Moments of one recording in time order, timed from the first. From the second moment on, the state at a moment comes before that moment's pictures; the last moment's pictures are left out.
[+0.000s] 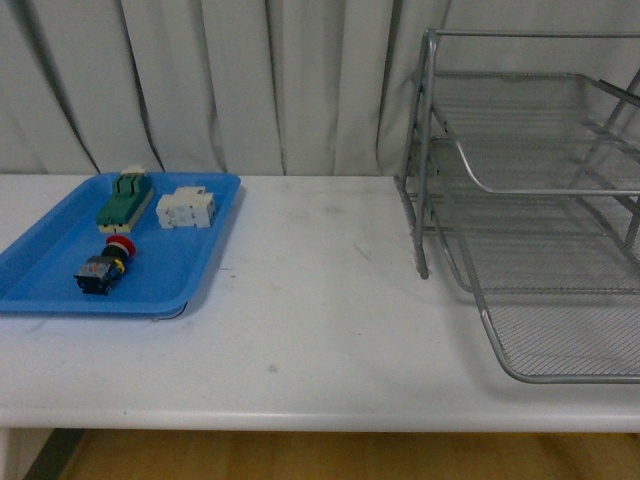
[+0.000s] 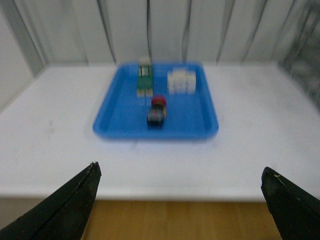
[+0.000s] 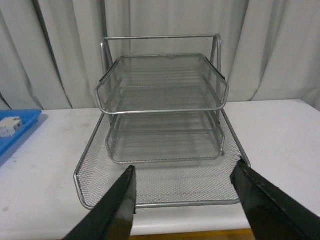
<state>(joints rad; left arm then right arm) -0.03 0.10 0.07 -0.16 -0.07 0.03 0.00 0.00 0.01 0.00 0.00 0.00</state>
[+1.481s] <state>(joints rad) 0.11 2.37 1.46 0.05 0.07 0.11 0.00 0.00 0.01 0.00 0.00 0.00</state>
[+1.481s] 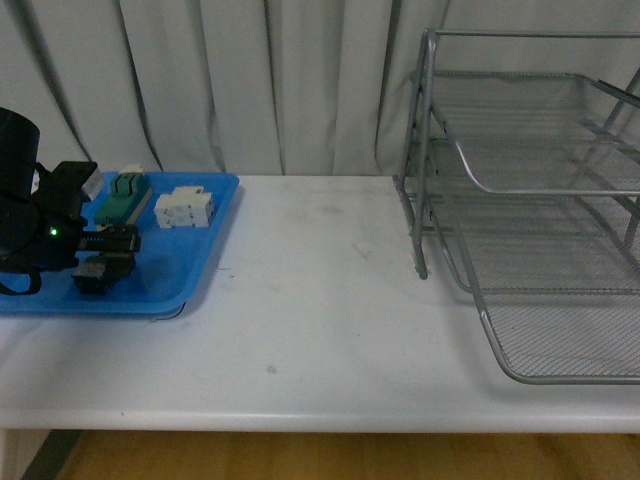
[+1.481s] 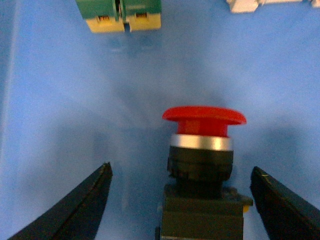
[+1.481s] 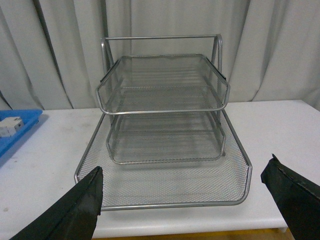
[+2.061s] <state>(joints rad) 0.07 1.92 1.02 0.23 0.13 0.11 0.00 0.00 0.01 0.00 0.00 0.00</state>
